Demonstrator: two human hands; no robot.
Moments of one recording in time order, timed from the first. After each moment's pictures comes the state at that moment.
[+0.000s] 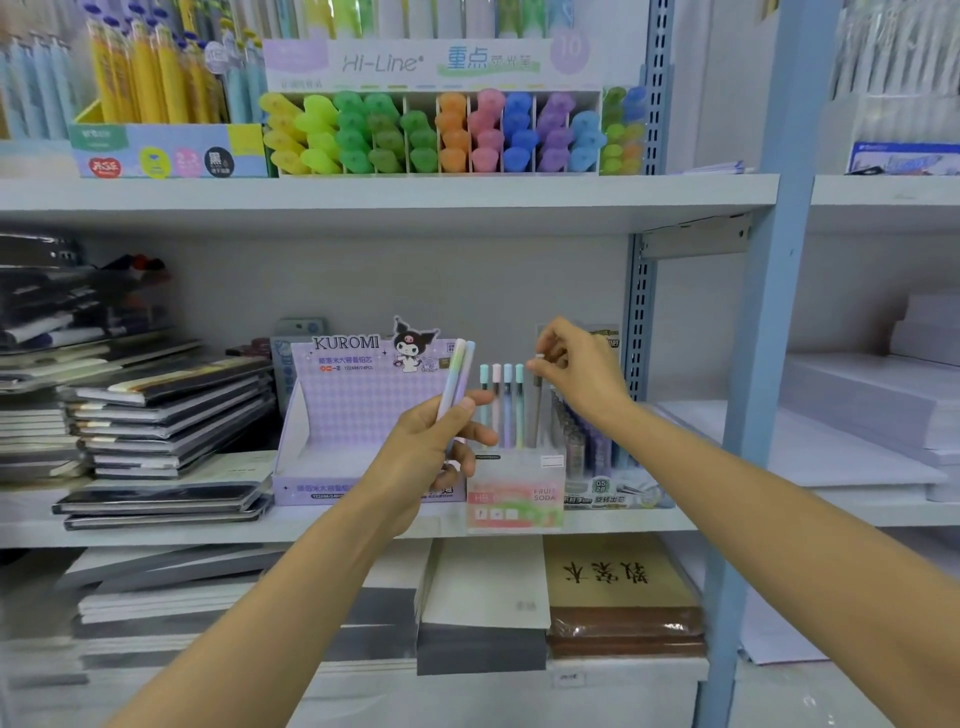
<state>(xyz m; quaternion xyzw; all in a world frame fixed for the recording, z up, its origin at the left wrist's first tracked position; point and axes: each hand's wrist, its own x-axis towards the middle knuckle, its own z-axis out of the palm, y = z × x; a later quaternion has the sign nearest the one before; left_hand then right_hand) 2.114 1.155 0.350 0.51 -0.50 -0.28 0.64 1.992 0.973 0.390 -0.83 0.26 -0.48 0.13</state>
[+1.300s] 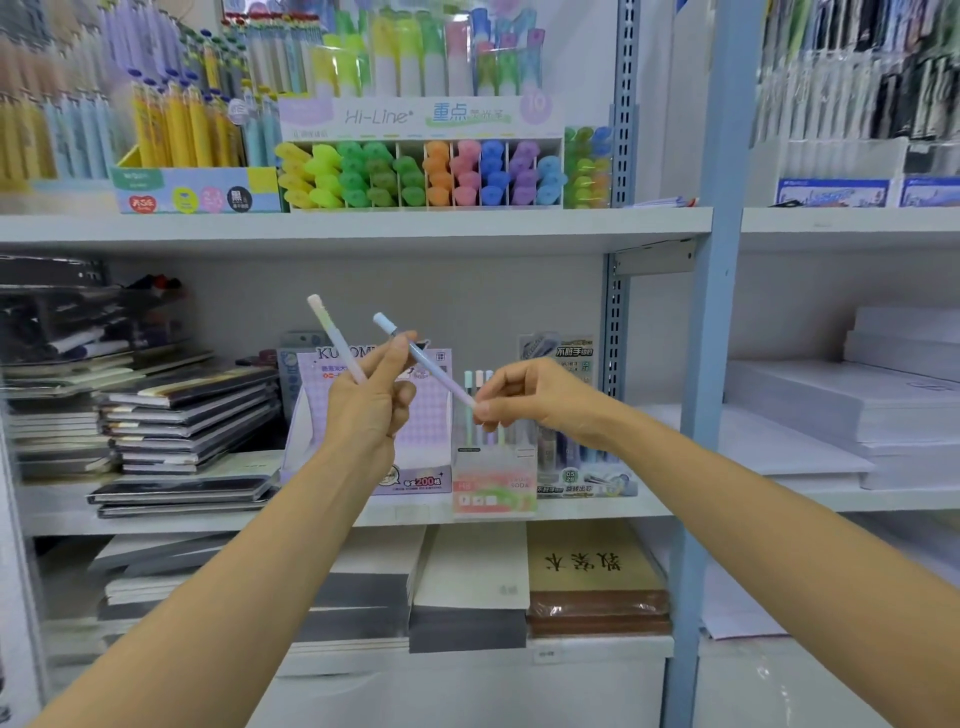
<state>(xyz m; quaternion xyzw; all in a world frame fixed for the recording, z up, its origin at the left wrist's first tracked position) 2.092 1.189 0.396 0.40 -0.34 -0.21 0.82 1.949 1.043 0.402 -0.87 0.05 -0.24 0.43</state>
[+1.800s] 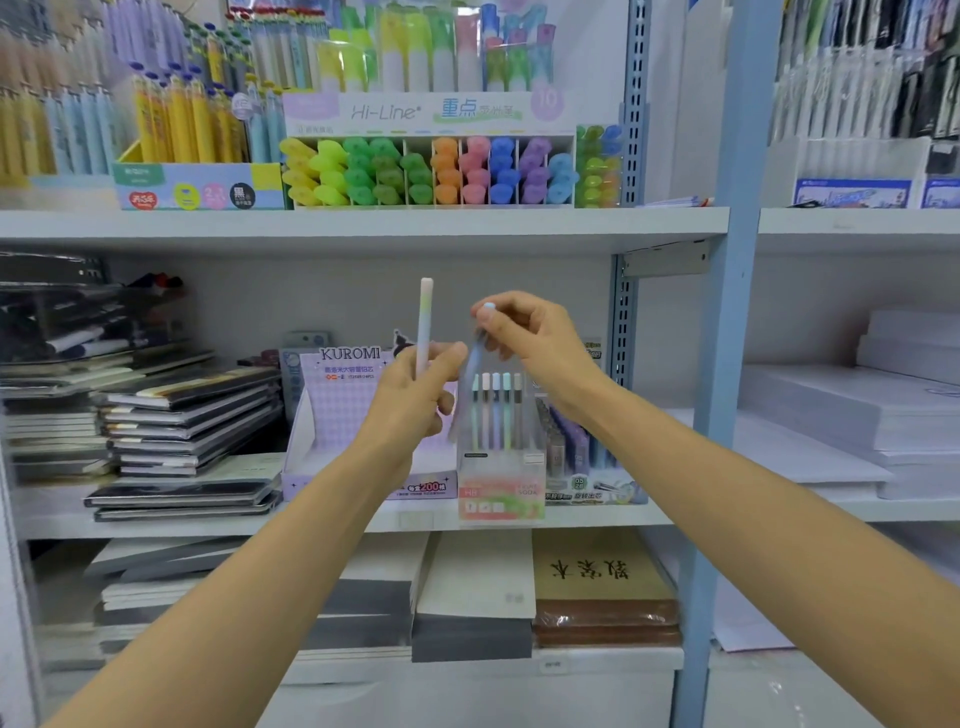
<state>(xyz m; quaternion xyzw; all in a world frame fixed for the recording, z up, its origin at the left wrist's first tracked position) 2.086 1.175 0.399 0.53 -0.44 -0.17 0.71 1.975 1.064 0.436 -0.77 0.04 -0.48 0.41</state>
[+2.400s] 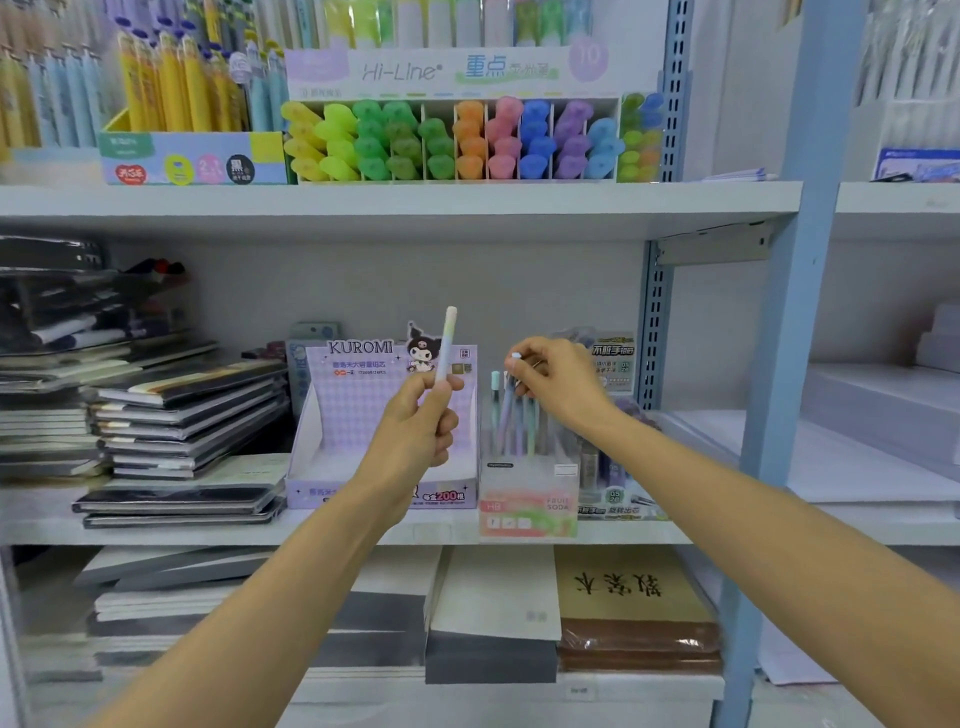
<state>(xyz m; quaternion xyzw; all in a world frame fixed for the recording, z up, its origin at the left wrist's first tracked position) 2.127 1.154 0.361 0.52 -0.46 -0.19 0.69 2.017 0.998 0.395 -0.84 0.20 -0.46 0.21</state>
